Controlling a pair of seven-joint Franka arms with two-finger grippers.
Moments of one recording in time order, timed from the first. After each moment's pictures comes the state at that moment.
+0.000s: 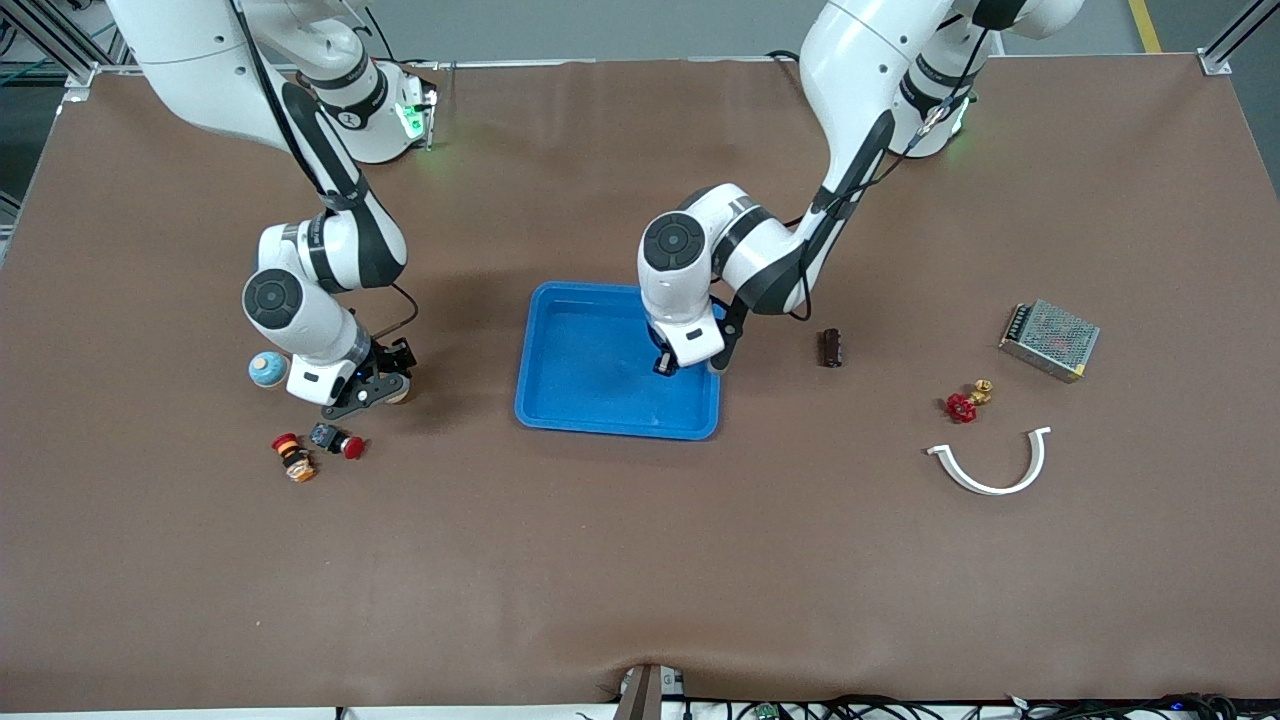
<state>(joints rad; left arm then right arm) -0.71 0.65 -0.10 -1.64 0.11 2.26 -1.95 0.26 0.39 -0.07 -2.24 0.04 2.60 -0.30</state>
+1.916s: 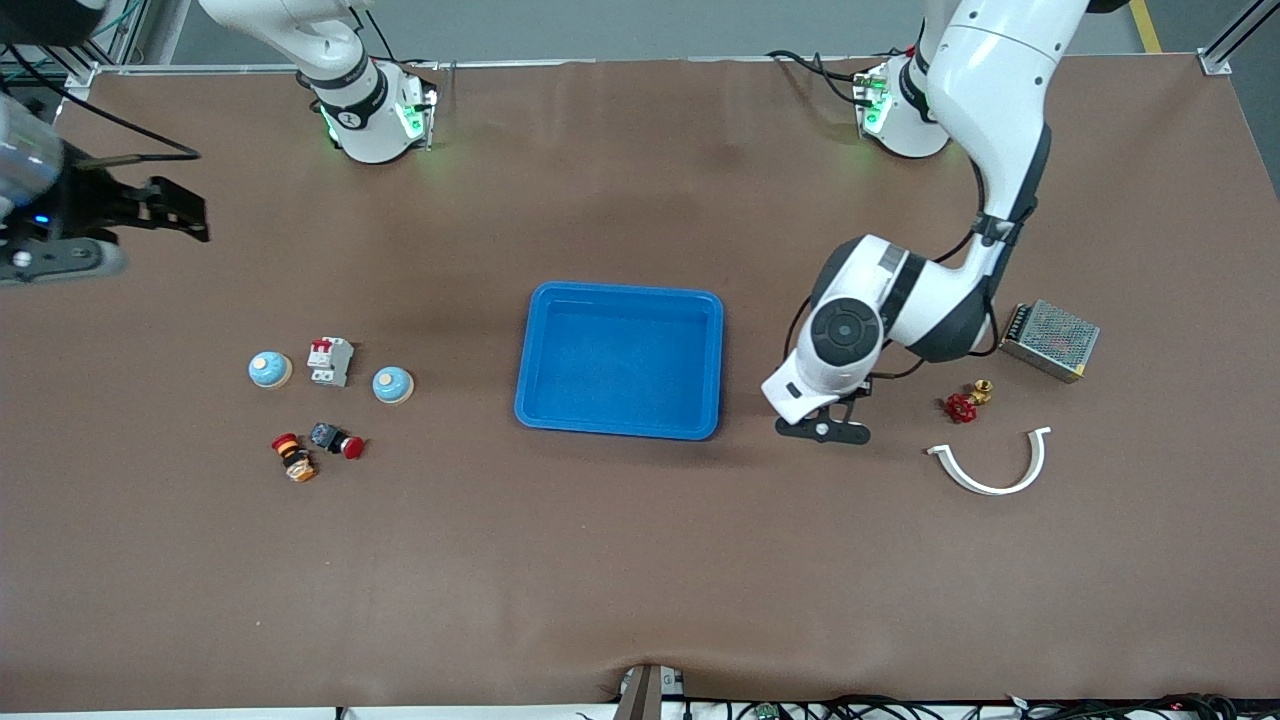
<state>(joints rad) -0.37 0.56 -0.09 -1.72 0.16 2.12 -0.37 0.14 0.01 -0.11 -1.52 -0.05 1.37 -0.09</state>
